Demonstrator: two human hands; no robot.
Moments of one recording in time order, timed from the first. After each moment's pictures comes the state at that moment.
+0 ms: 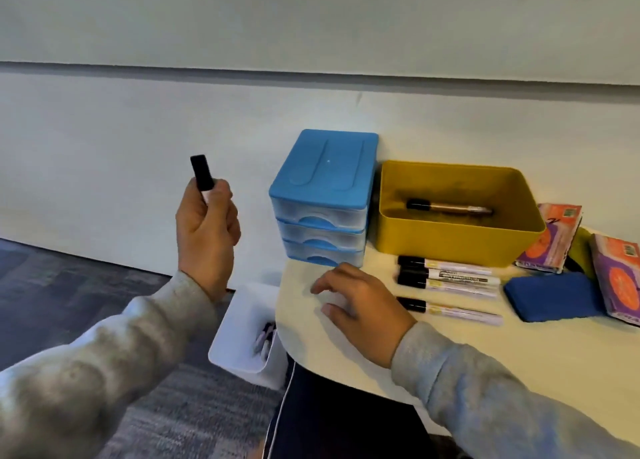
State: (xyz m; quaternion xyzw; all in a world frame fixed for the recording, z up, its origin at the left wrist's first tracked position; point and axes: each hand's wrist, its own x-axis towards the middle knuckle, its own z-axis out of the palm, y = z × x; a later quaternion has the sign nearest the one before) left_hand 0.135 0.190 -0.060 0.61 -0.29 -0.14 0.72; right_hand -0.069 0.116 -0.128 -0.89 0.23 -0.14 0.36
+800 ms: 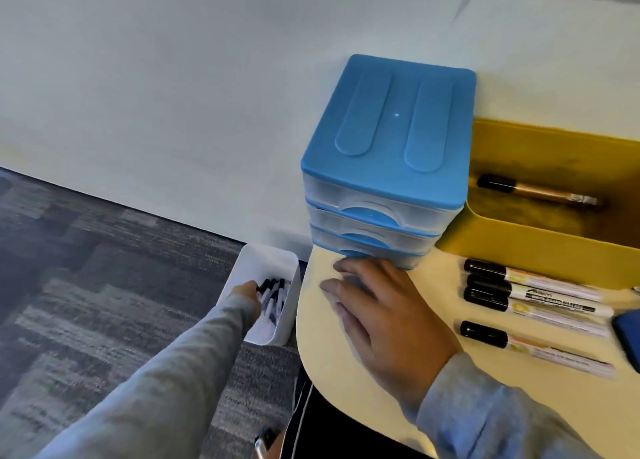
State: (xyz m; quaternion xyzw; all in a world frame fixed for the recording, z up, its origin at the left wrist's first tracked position) left_hand 0.232 0.204 -0.385 0.90 -0.25 -0.37 0.04; right_hand -0.039 0.112 -0.165 -0.95 0.18 -0.15 0.19
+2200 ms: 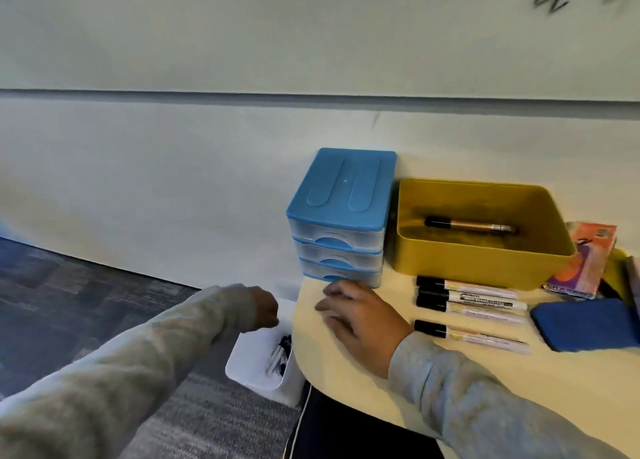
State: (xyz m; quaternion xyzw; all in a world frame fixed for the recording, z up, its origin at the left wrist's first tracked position) left_hand 0.197 0.177 -0.167 0.75 -0.54 -0.26 -0.27; right_hand -0.047 0.102 -0.161 -0.92 0.17 -0.18 0.29
